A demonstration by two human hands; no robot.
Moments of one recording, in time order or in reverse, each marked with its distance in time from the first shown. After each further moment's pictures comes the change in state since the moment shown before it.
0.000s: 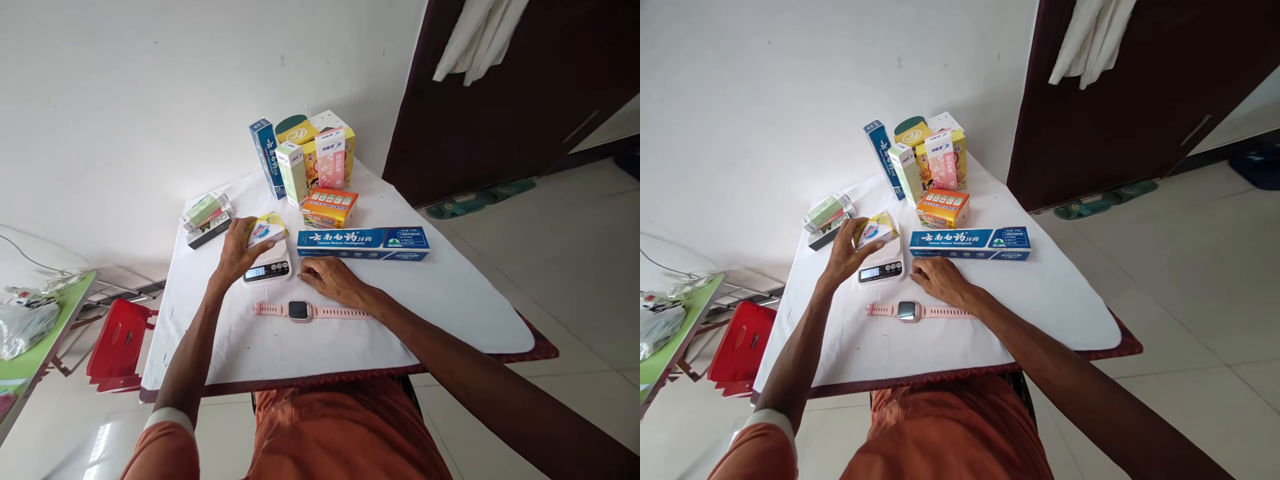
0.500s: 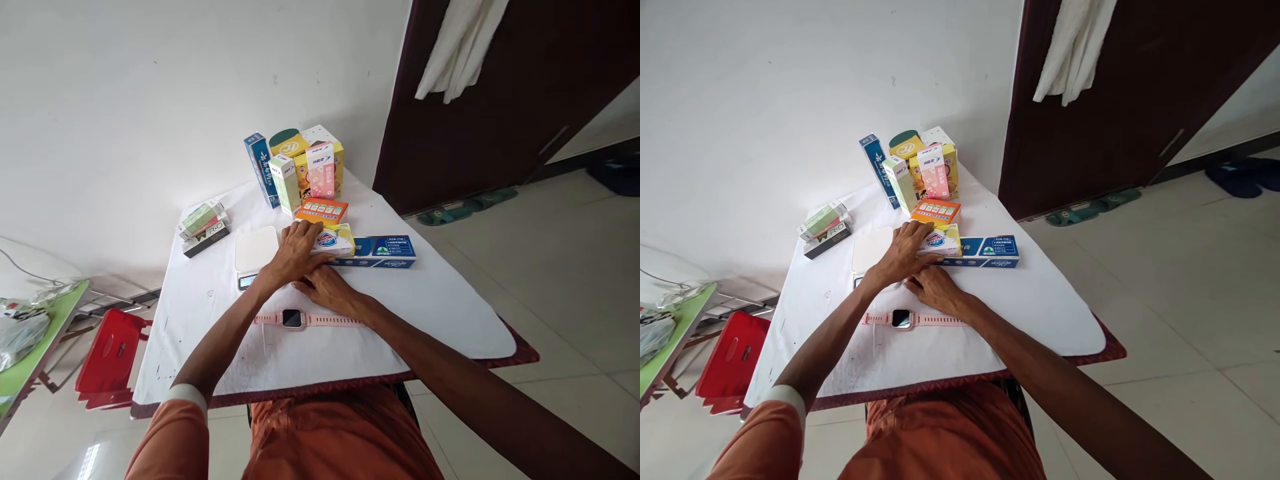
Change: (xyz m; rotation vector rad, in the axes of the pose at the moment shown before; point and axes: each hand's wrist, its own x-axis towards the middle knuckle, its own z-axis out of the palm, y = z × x) left_hand 0.040 0.070 0.097 0.146 -0.319 0.273; right_hand 0.003 0.004 0.002 -0.071 -0.013 -0.022
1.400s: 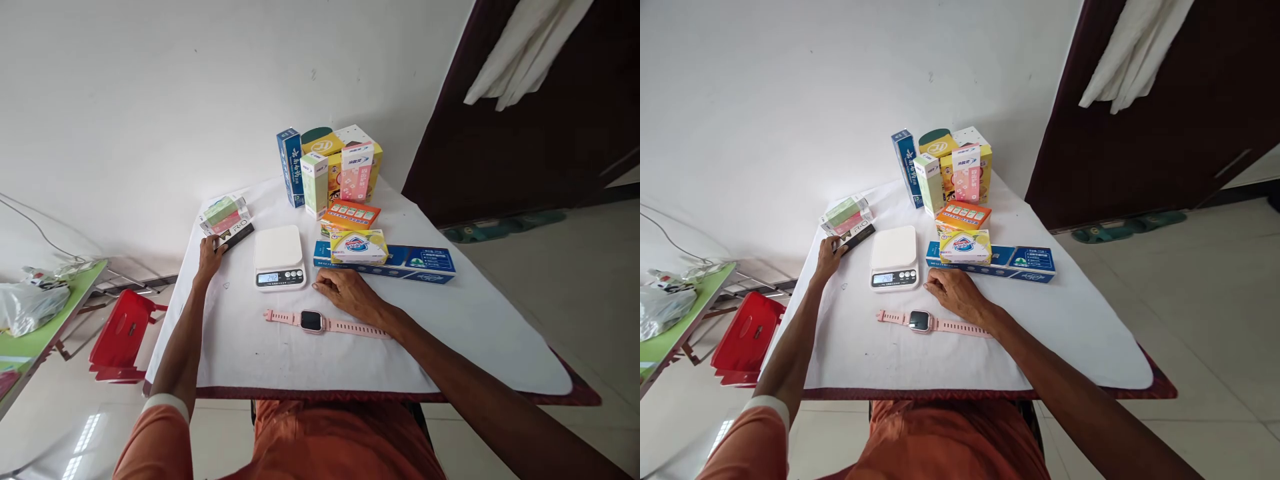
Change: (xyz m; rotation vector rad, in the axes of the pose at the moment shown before) left_hand -0.166 -0.201 -0.071 -0.072 0.468 -0.842; right_hand -0.005 -0.008 -0.007 0.130 0.002 0.028
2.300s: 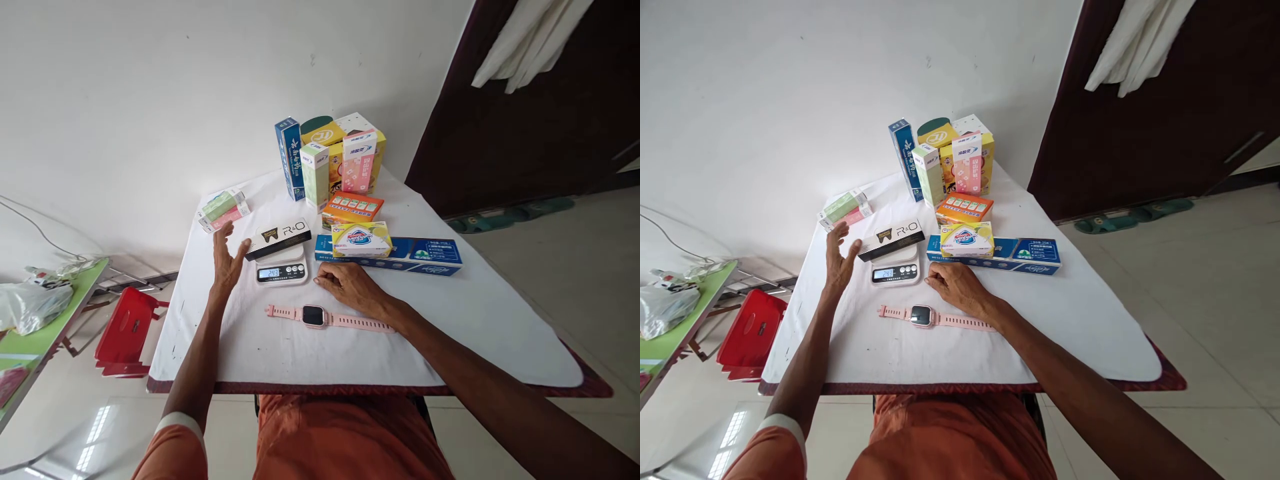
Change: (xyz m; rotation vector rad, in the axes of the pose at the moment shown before) left_hand -0.068 0.081 0.012 -0.239 0.099 0.322; right_hand 0.001 0.000 0.000 0.006 -0.008 0.004
